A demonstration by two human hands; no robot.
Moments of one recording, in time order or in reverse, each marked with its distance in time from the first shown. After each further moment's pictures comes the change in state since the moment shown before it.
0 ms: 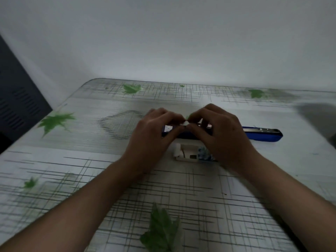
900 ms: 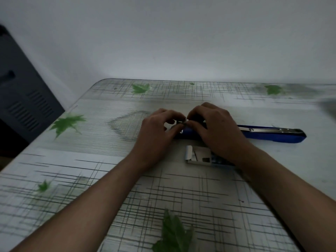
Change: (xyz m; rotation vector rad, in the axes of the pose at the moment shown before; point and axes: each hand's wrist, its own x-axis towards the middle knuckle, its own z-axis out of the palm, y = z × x) left_hand 0.009 -0.028 0.006 -0.116 0.020 -0.214; right_hand 0.029 0.016 0.039 0.012 -0.092 0.055
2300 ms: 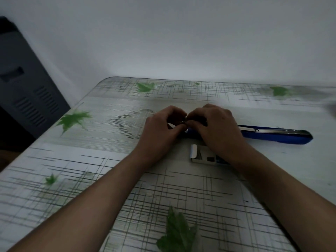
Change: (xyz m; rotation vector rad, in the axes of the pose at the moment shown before) left_hand -0.002 -0.001 -0.003 -0.099 -0.005 -0.060; right_hand 0.002 -0.010 0.008 -0.020 0.040 0.057
